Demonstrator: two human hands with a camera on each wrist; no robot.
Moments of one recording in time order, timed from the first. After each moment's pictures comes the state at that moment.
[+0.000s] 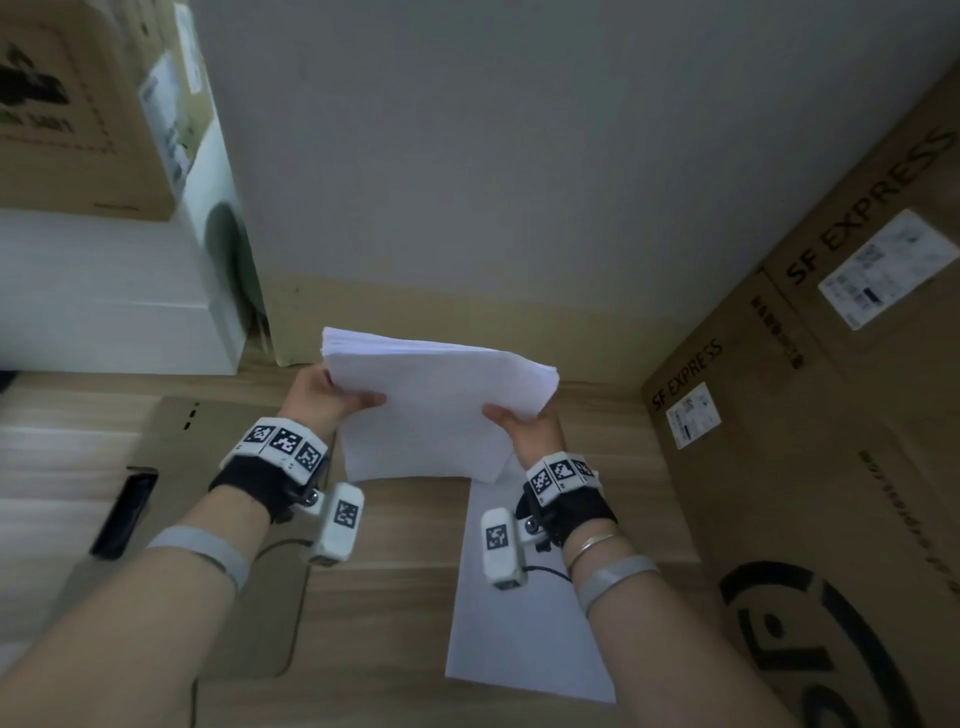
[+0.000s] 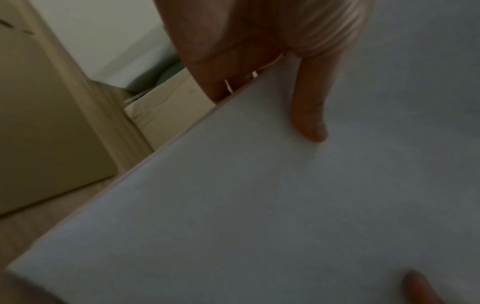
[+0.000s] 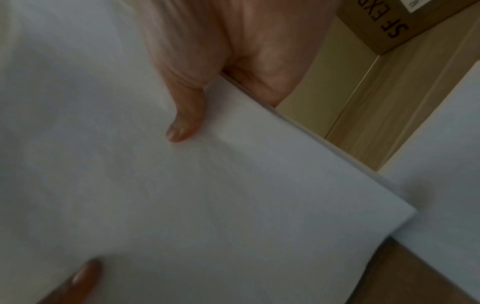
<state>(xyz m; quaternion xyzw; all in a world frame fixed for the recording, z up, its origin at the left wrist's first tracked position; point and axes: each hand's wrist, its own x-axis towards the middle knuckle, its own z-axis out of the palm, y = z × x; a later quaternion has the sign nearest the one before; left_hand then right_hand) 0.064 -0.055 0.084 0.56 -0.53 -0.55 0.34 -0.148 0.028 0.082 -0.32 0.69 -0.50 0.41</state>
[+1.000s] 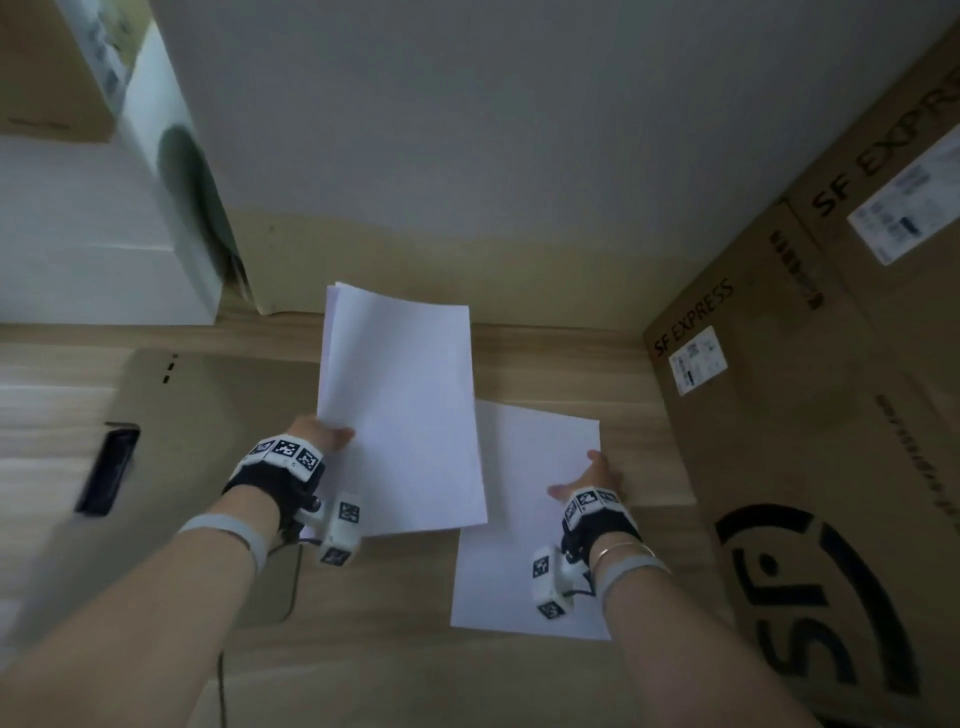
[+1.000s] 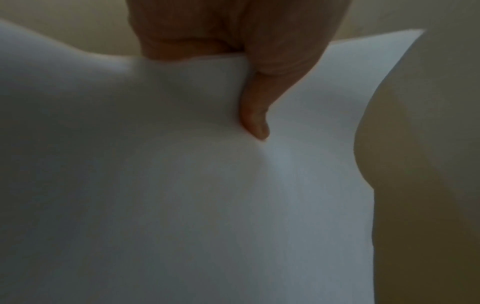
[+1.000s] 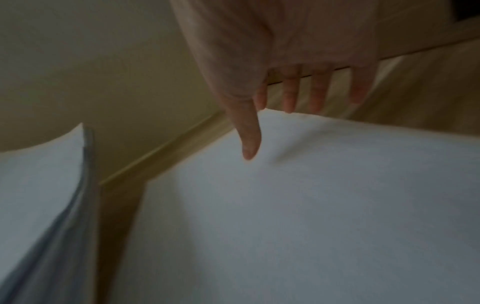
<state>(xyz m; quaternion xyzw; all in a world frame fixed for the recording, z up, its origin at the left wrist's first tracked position) 0.066 -0.039 -0.020 0.73 -0.48 -0.49 -0.01 -0.218 0.106 -0.029 -0.15 0.92 -0.11 0.34</state>
